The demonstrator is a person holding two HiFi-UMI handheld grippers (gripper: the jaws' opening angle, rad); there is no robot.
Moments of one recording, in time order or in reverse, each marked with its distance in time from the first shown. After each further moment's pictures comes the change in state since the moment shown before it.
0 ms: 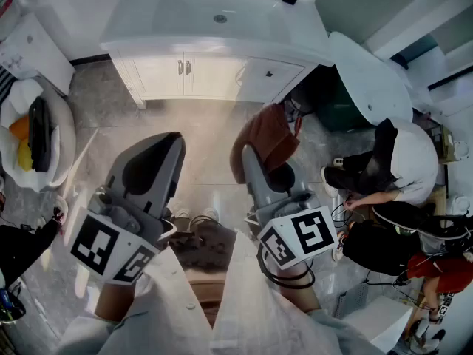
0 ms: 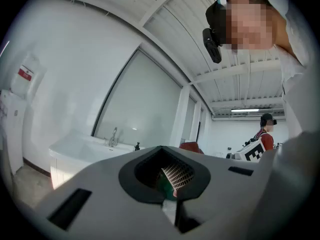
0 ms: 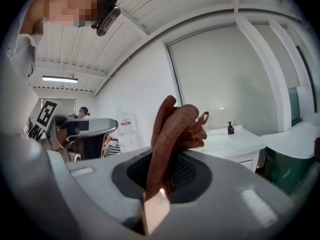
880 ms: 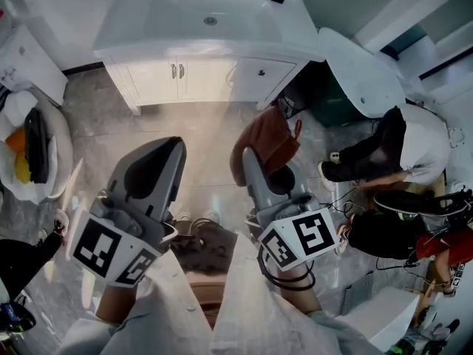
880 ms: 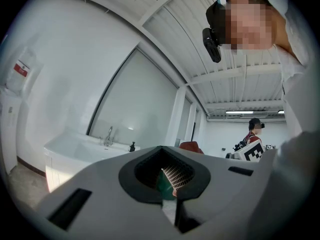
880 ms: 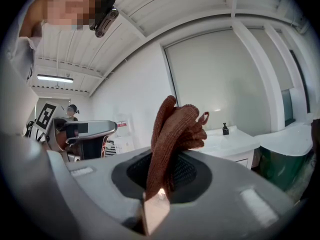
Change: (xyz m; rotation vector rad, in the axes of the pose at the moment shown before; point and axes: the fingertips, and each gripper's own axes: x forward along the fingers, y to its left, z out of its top) left arm -0.006 -0.002 -0.003 -0.006 0.000 -0.061; right arm -0.009 0.006 -0.001 0.013 -0.020 -0.060
